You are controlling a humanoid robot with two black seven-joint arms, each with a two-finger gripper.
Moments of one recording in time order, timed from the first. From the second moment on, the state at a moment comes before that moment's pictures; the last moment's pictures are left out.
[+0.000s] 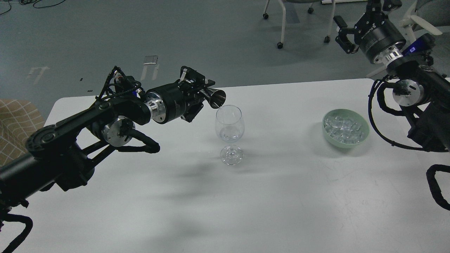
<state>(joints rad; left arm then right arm) -0.86 0.47 -0.55 -1.42 0.29 0.06 0.26 0.97 -0.29 0.79 0.42 -0.36 0.49 0.43</state>
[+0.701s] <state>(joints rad) -0.86 0.47 -0.57 -1.47 0.51 0.12 0.26 0.97 -0.29 0.79 0.42 -0.36 0.49 0.43</state>
